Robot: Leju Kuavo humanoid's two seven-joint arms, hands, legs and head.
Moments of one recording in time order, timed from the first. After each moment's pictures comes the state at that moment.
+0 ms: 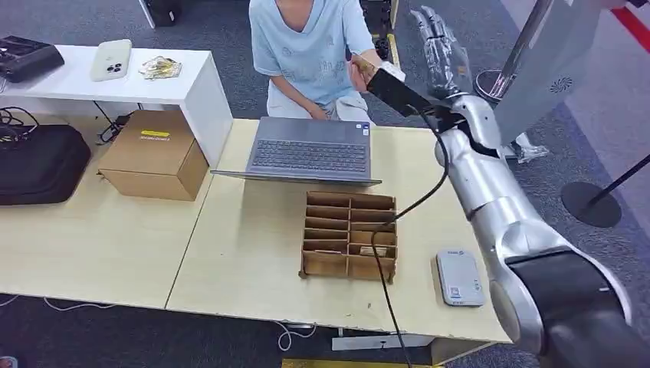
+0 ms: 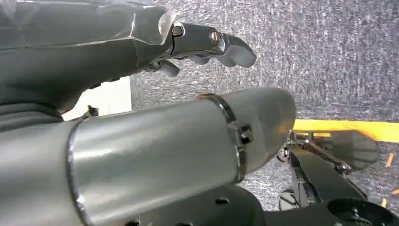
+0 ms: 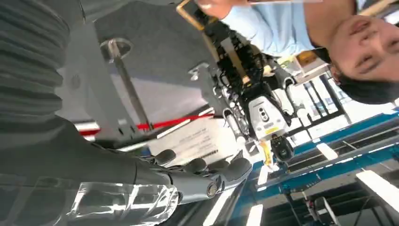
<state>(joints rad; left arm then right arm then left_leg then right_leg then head) -0.14 -0.02 -1.54 -0.14 1.45 0.17 -0.06 -1.03 -0.08 0.25 -0.64 0.92 -0.26 -0.26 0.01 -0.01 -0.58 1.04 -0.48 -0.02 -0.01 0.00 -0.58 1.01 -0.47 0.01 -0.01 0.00</state>
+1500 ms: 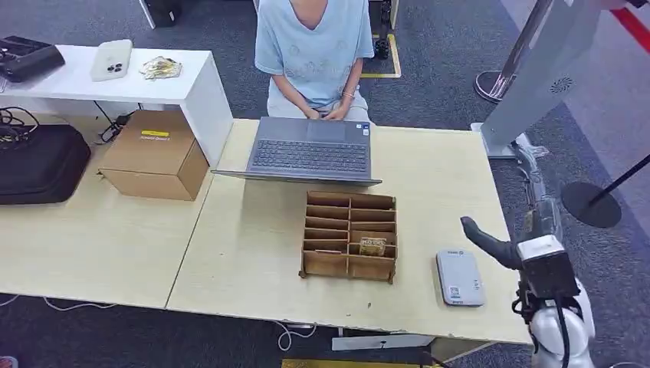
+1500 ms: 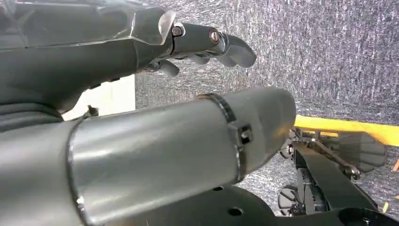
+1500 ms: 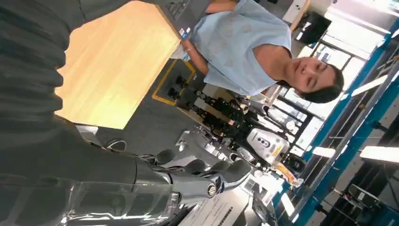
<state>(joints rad) -0.11 -0.02 -1.52 -0.14 1.52 0.17 -0.07 -0.01 -0.19 -0.10 -1.76 0.37 0.06 -0.37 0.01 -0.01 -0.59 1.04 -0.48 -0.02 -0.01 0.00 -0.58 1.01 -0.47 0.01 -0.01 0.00</state>
